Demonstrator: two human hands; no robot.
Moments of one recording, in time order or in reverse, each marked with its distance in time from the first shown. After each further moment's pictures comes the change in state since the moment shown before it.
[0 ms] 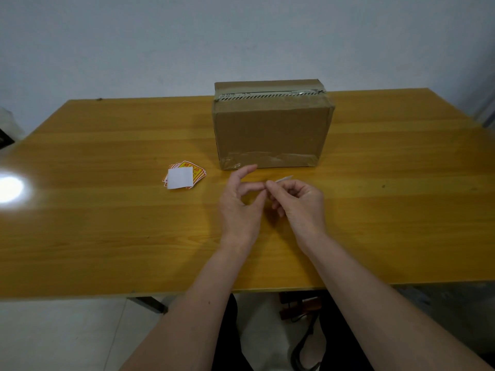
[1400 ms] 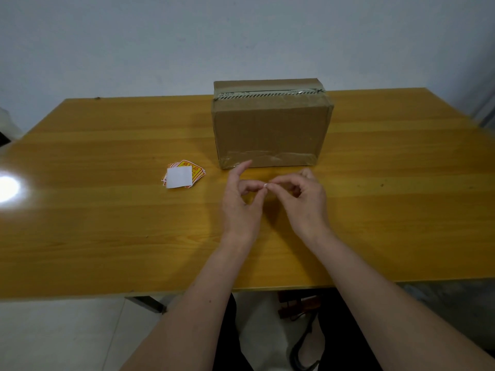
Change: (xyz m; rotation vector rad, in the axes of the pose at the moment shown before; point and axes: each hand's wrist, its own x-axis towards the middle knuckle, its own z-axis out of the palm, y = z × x) left_hand 0.001 -0.004 0.001 0.043 -0.026 0.035; right_hand 0.004 -0.006 -0.006 -0.502 0.023 -0.230
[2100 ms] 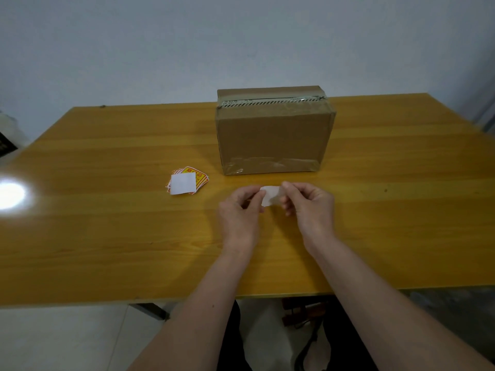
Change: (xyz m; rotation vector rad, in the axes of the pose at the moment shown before) left_hand 0.005 -0.003 0.000 -0.049 0.098 -0.205; right_hand -0.001 -0.002 0.003 0.443 0.088 0.321
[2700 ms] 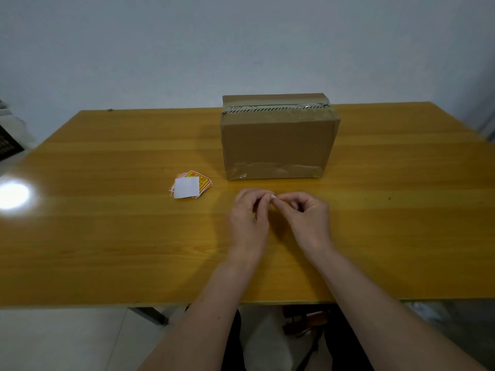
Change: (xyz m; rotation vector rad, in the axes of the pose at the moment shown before) left_hand -0.004 -0.006 0.001 0.161 -0.027 0.430; right_hand 0.004 0.012 0.002 -0.167 -0.113 -0.171
